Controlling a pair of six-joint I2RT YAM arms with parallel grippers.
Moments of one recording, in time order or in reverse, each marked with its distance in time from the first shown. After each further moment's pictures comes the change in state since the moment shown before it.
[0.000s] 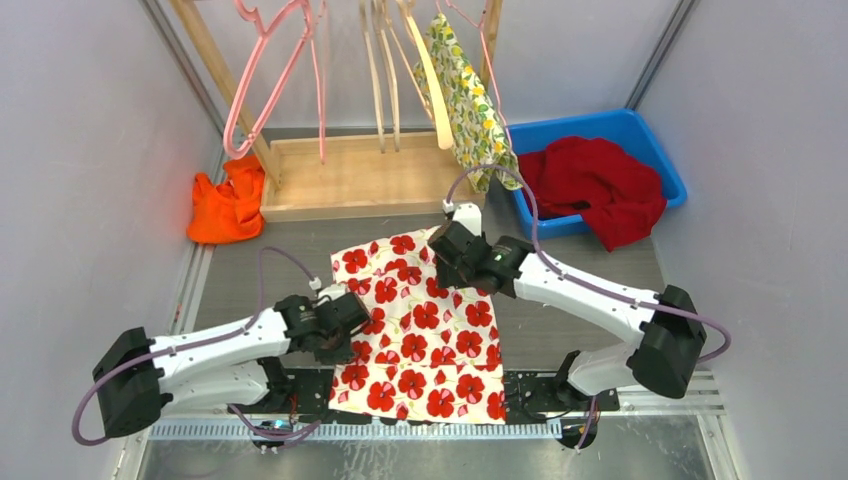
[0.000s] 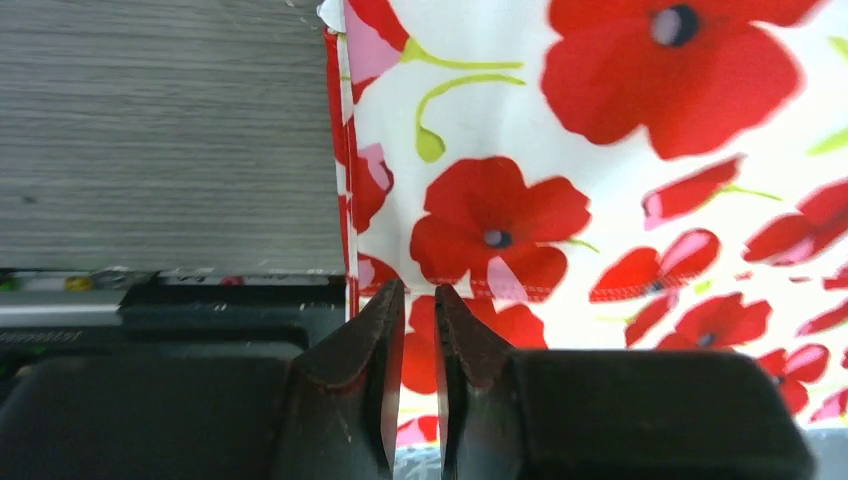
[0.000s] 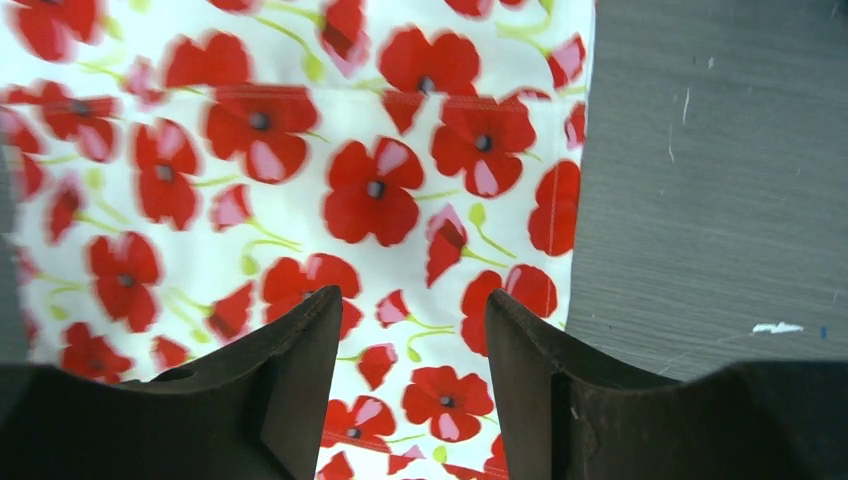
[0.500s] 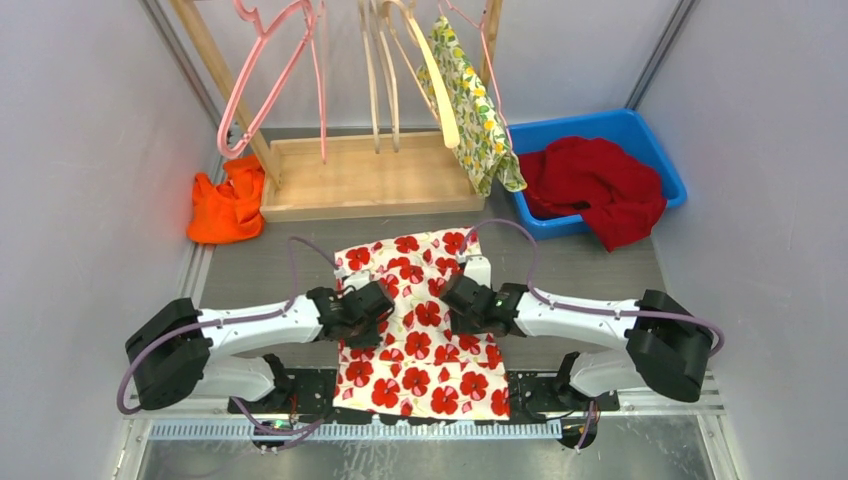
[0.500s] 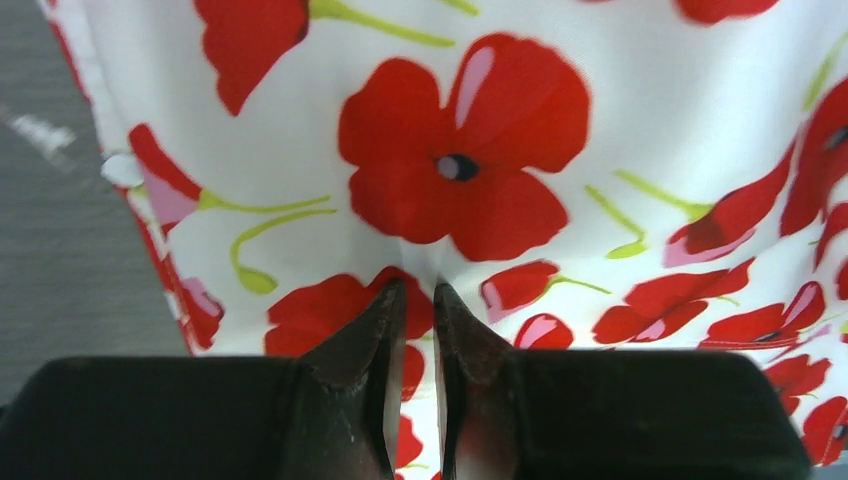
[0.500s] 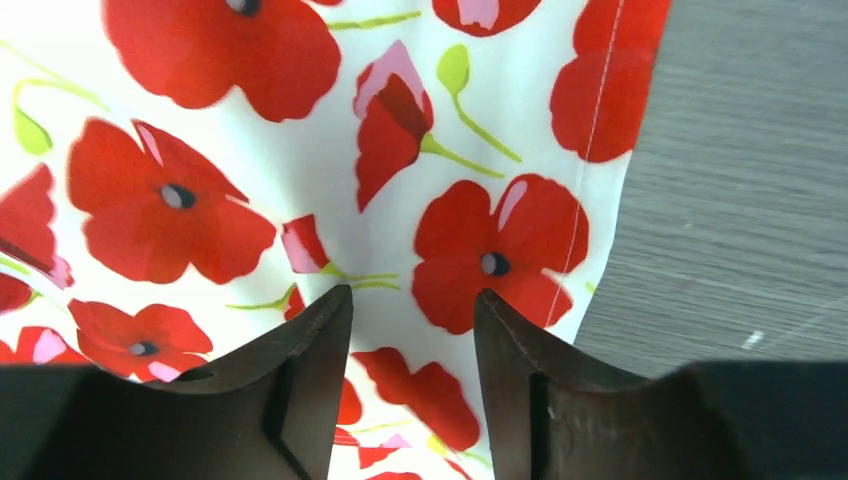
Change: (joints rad) left arm 0.004 0.235 0.082 0.291 -0.034 0.005; right arm 0.096 -0.056 -0.397 0.249 -0.099 0.174
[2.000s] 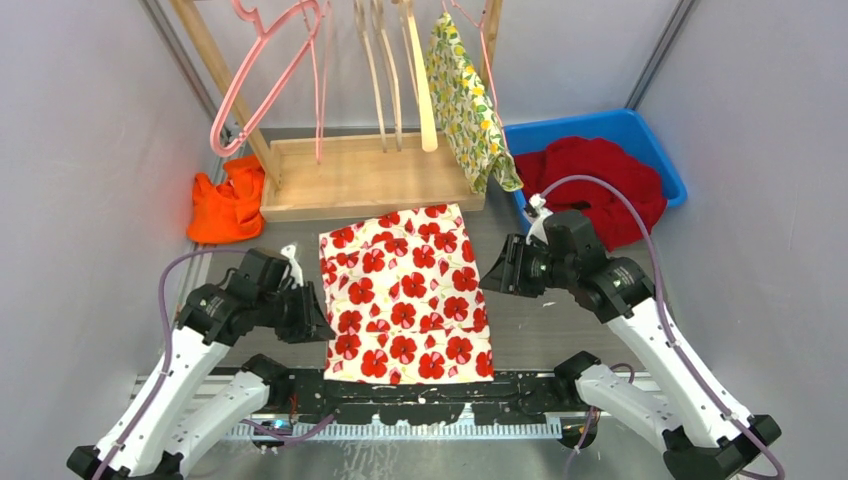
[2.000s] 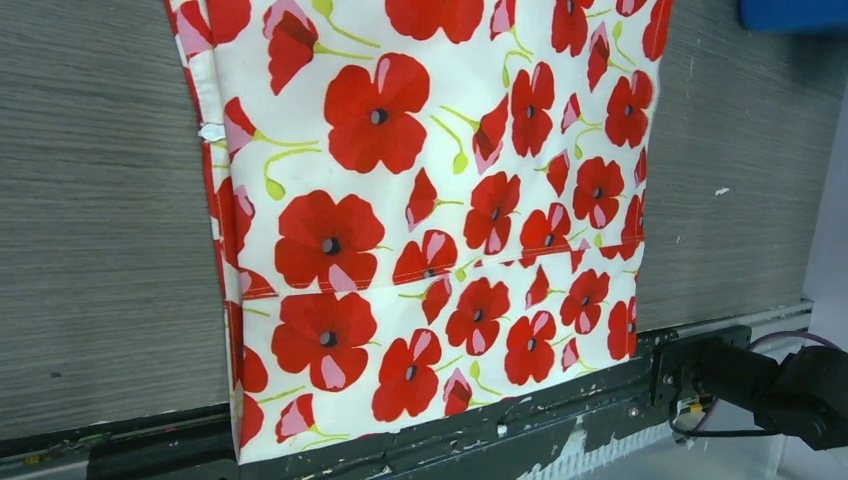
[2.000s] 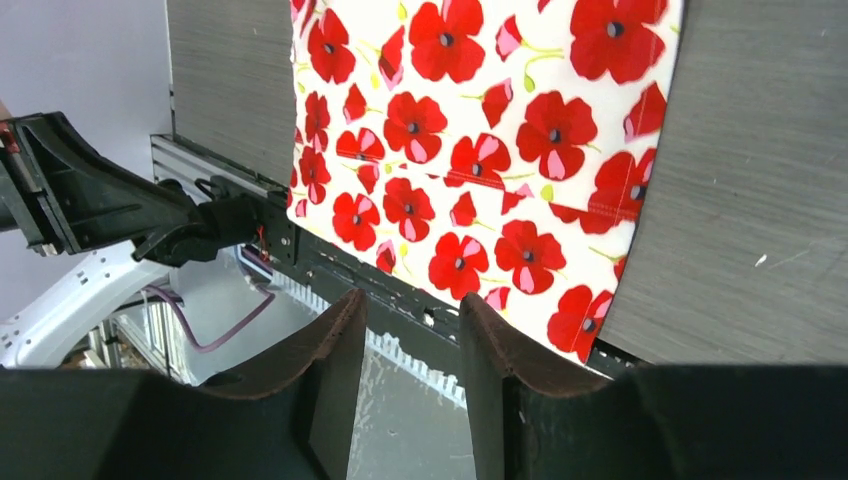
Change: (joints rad) left arm 0.575 -0.577 0.244 -0.678 0.502 0.449; right arm -0.540 -0.471 0.341 -0.451 -0.633 -0.196
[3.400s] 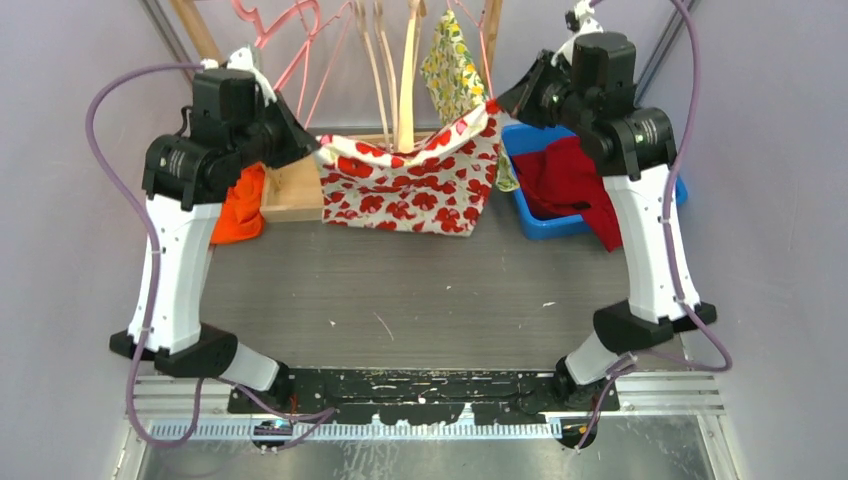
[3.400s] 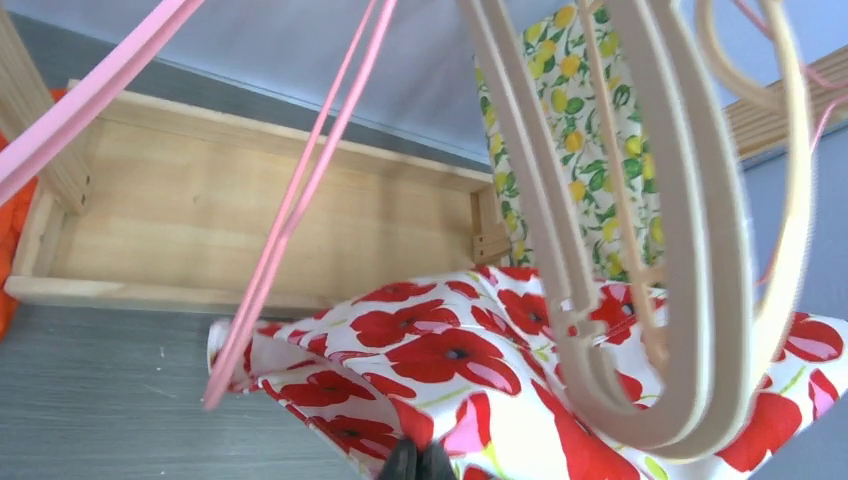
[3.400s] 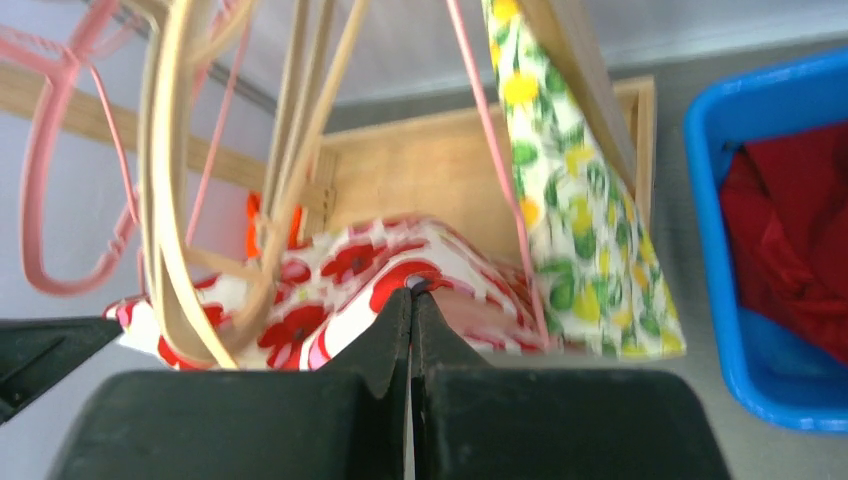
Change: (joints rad) left arm 0.111 0.819 1.408 -0.021 -0.354 0.097; right arm -0.166 0.813 1.398 -0.134 0.261 -0.121
